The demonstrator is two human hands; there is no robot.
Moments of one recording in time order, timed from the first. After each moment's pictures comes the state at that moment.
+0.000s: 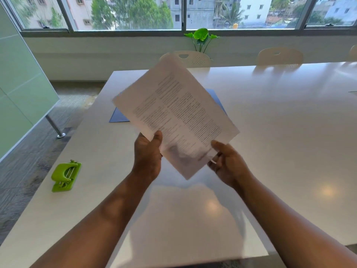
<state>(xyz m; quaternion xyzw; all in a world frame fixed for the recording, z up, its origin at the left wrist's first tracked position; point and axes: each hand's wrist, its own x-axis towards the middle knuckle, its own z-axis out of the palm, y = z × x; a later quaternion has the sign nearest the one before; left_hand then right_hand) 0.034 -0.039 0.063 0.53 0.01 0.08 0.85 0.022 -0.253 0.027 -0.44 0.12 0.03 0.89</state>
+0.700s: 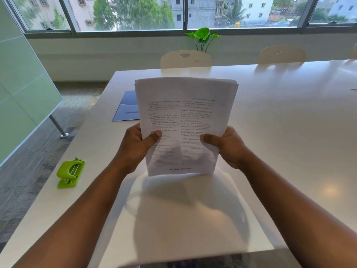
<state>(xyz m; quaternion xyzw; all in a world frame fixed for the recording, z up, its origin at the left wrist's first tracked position) 0.027 0.012 0.091 0.78 -0.08 0.05 0.62 0.025 -0.253 0.076 -0.67 -0.05 0.03 0.74</state>
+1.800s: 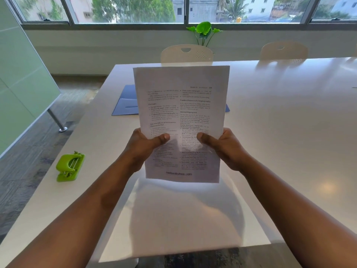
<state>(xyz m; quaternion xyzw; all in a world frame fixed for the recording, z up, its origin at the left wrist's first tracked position) 0.035 0.007 0.066 0.74 -0.04 -0.03 0.67 0.016 -0.245 0.064 -0.72 -0.07 0.02 0.69</state>
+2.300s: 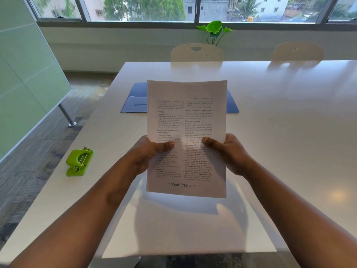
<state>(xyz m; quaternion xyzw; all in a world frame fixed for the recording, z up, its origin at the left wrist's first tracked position) 0.036 0.019 0.057 0.70 0.04 -0.15 0.70 0.020 -0.239 0.053 -0.70 -0.06 0.09 0.71</state>
